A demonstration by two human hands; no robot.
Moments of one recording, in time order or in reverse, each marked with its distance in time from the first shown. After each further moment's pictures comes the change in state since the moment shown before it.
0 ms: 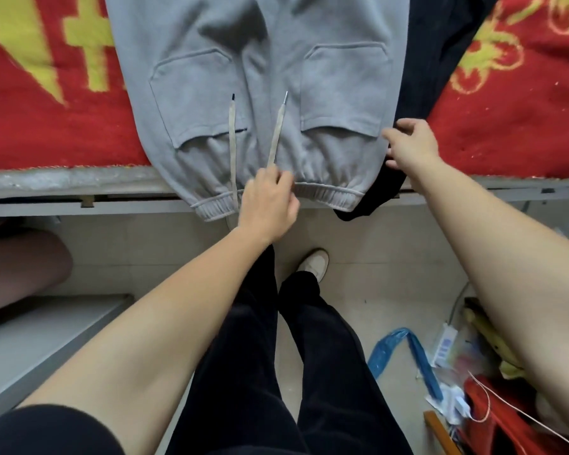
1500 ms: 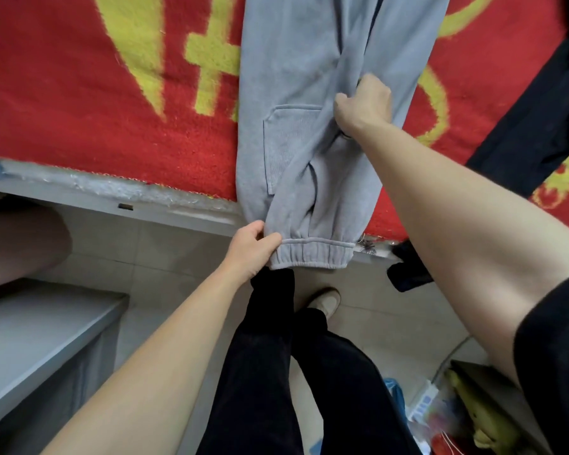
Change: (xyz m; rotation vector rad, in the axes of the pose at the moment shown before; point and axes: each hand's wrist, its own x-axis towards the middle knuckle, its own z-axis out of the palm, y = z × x) left_hand -0.023 -0.169 -0.037 -1.132 -0.181 -0.772; right_hand -0.005 -0.213 0.249 -0.629 0.077 -0.353
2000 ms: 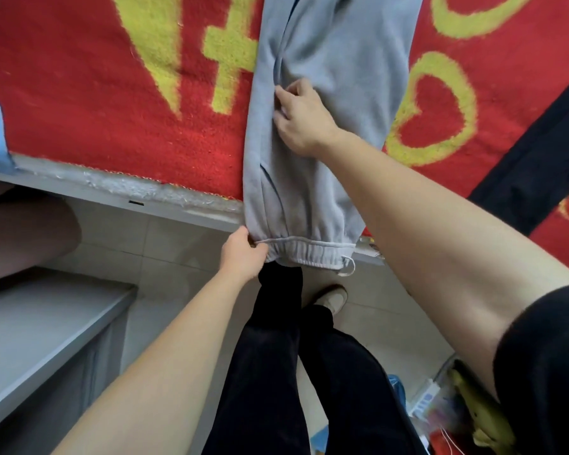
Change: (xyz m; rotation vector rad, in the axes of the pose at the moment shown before) left_hand 0.019 -0.030 -0.027 0.240 0.146 -0.145; right_hand -0.026 -0.050 0.065 -0.240 -0.357 -0.668
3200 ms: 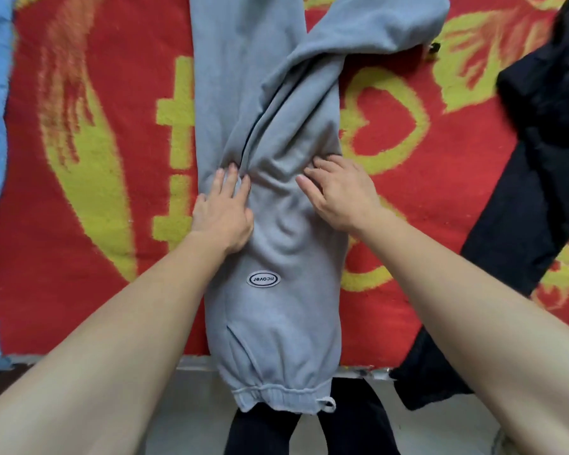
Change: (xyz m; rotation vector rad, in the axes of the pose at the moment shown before) left_hand 0.144 0.297 -0.058 1.116 0.180 0.554; right_hand 0.038 0.153 -0.121 -0.231 0.307 0.019
